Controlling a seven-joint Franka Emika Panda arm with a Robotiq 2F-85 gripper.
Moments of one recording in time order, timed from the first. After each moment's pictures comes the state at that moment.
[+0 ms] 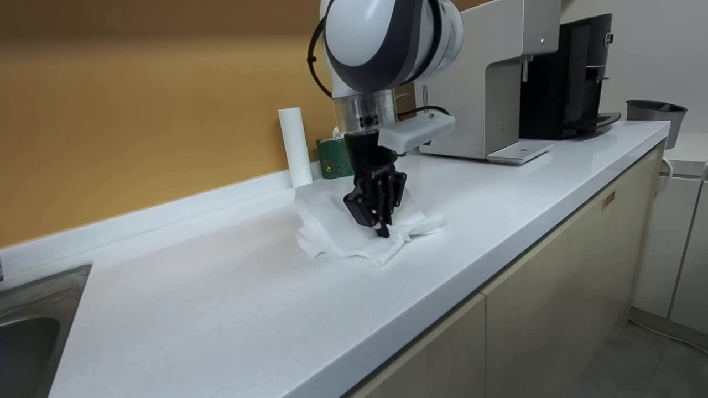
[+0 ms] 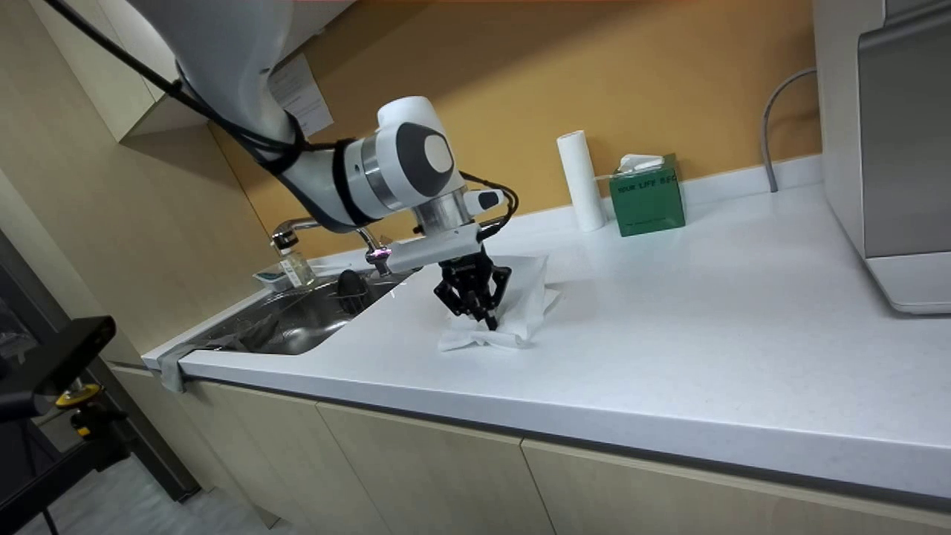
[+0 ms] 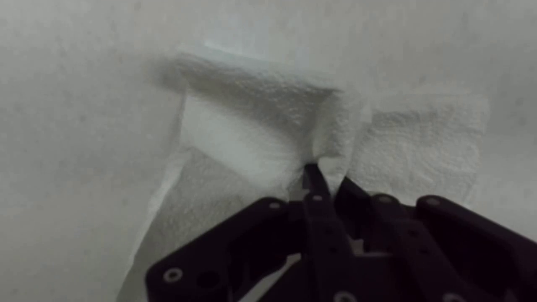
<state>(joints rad) 0.18 0.46 0.08 -1.96 -0.07 2.42 0.07</state>
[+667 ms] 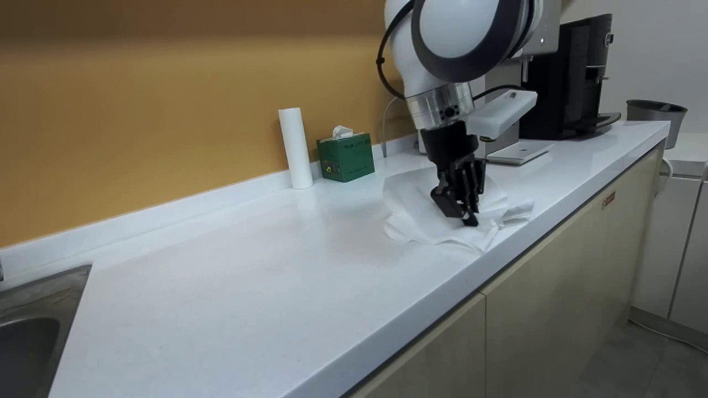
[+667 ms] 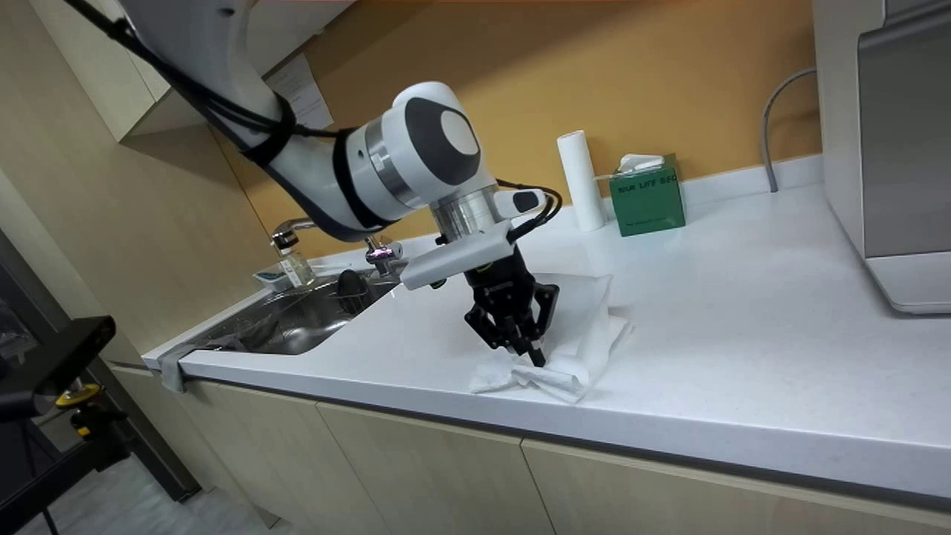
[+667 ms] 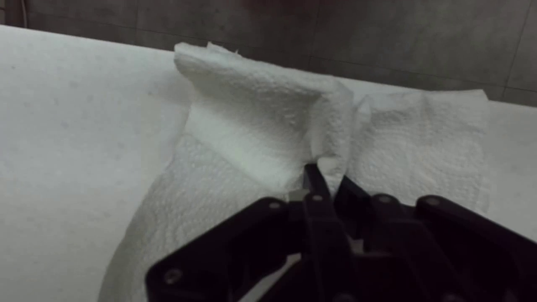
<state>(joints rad) 0.14 0.31 -0.02 -2.20 -0.20 2.37 0.13</state>
